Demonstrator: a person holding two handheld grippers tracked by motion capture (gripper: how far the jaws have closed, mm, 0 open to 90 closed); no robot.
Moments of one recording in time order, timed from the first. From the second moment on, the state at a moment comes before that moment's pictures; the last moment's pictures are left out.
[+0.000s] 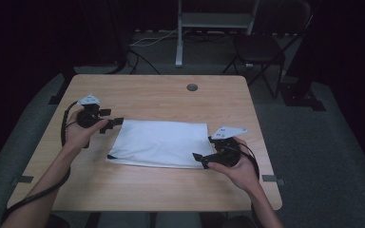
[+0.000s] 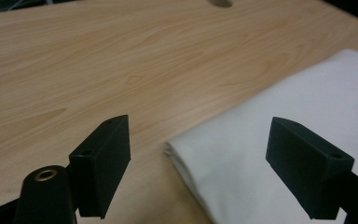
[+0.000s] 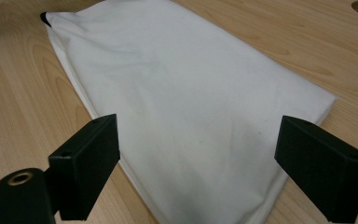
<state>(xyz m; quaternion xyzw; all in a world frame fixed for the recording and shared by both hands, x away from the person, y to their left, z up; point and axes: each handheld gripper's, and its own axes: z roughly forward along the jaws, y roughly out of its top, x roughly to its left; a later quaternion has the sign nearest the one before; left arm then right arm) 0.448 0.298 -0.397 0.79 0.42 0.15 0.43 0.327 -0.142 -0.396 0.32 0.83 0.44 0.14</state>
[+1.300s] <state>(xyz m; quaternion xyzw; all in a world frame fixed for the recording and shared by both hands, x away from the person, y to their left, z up) 0.463 0.267 -0.428 0.82 0.40 0.10 0.40 0.354 -0.030 -0.386 0.22 0.88 0.40 0.11</state>
